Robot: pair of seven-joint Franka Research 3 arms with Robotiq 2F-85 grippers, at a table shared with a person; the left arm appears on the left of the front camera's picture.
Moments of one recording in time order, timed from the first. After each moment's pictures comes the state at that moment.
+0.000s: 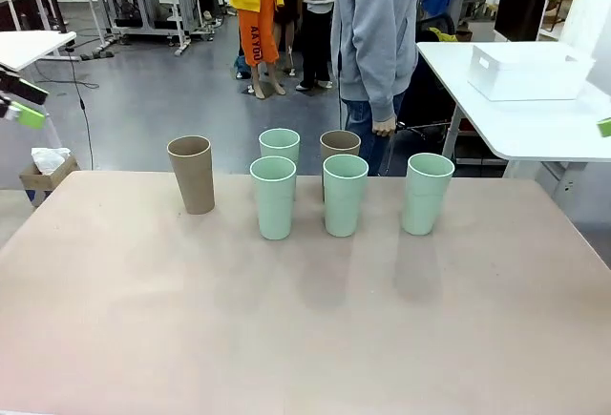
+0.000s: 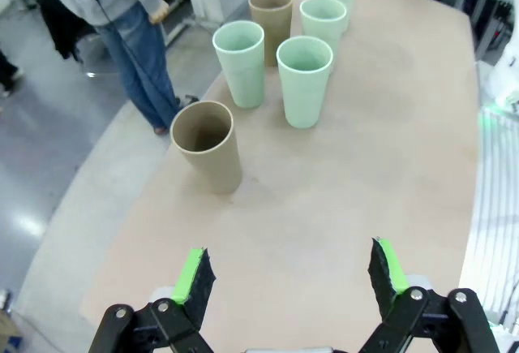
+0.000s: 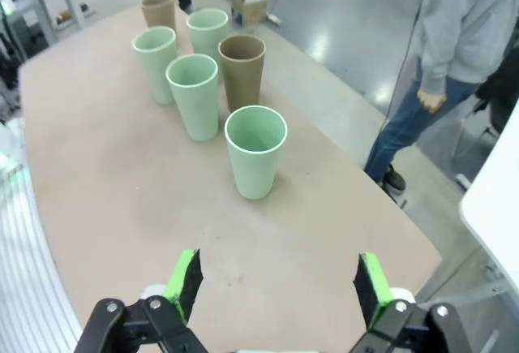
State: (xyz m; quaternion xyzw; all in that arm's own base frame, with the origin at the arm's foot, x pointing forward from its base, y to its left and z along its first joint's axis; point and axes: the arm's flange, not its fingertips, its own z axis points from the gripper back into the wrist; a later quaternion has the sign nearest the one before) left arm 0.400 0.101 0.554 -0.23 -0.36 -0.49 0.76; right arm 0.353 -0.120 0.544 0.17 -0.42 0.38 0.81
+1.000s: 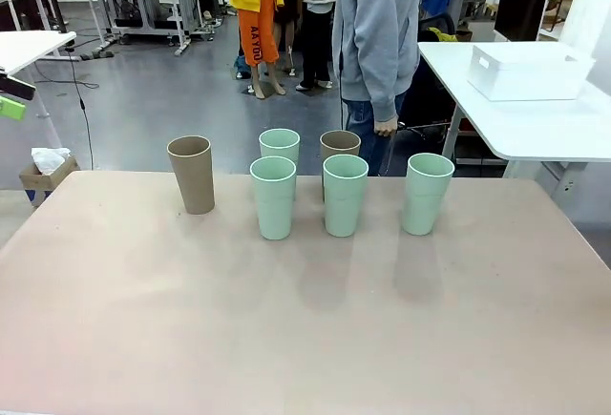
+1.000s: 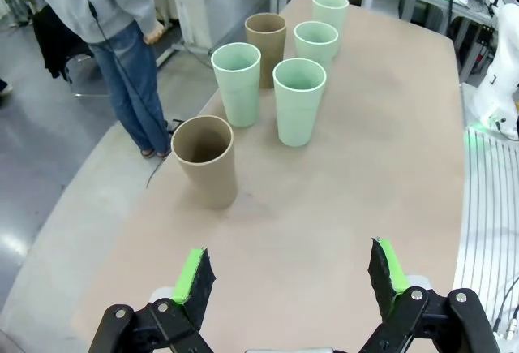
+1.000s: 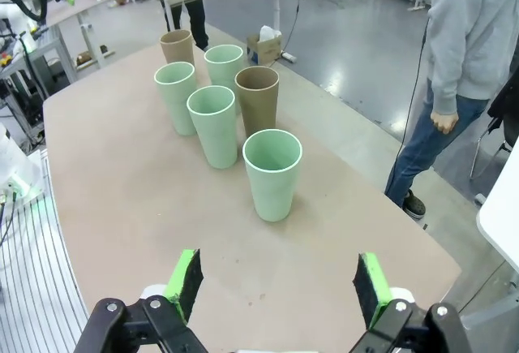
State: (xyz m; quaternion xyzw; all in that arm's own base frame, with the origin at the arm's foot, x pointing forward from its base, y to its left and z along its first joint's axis) left arm 0.411 0.122 0.549 -0.27 -0.38 -0.49 0.74; right arm 0.342 -0.132 0.534 0.22 -0.45 0.35 0.79
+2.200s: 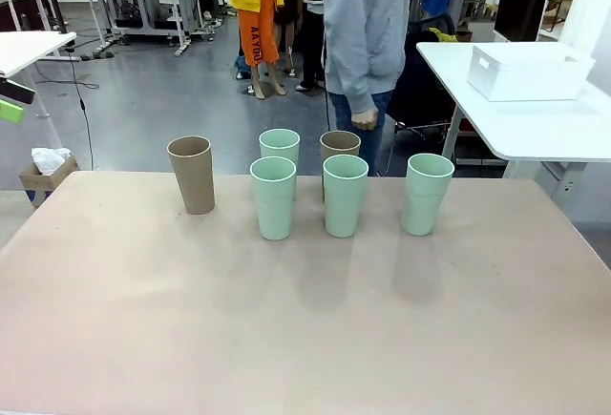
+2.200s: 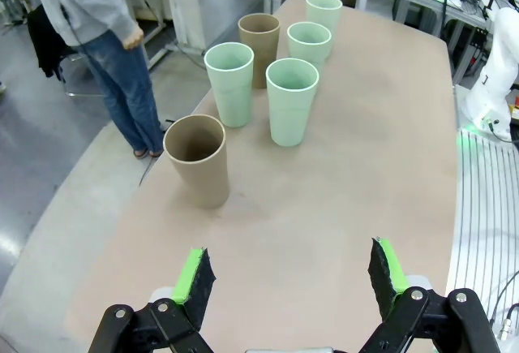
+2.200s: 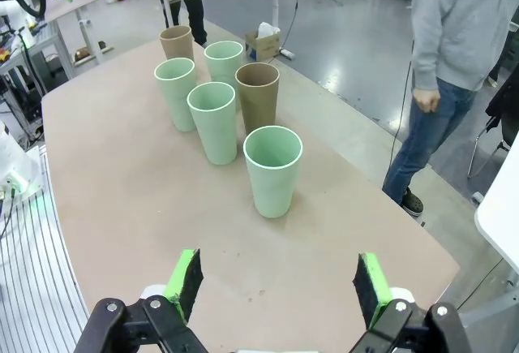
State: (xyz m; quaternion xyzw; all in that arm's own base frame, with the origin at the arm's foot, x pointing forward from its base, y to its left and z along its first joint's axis) left arm 0.409 0.123 0.546 -0.28 -0.37 -0.49 0.74; right arm 0.338 -0.132 0.536 0.22 -0.45 0.35 0.79
